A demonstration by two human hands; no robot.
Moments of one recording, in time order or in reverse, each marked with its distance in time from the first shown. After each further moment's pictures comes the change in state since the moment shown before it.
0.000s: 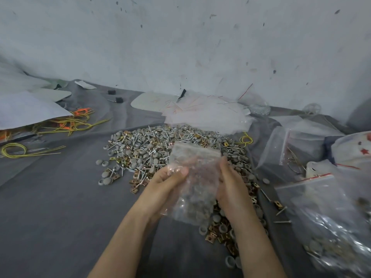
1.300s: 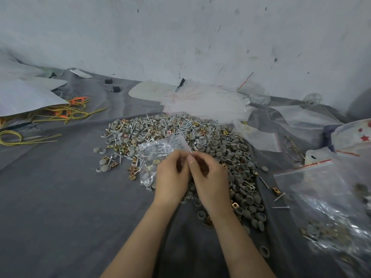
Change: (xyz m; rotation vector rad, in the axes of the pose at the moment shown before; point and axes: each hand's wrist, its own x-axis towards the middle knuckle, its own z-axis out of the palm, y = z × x) left_hand 0.011 -0.026 0.025 0.745 0.480 0.254; right_hand -0.011 0.022 0.030 -0.629 0.168 -0.450
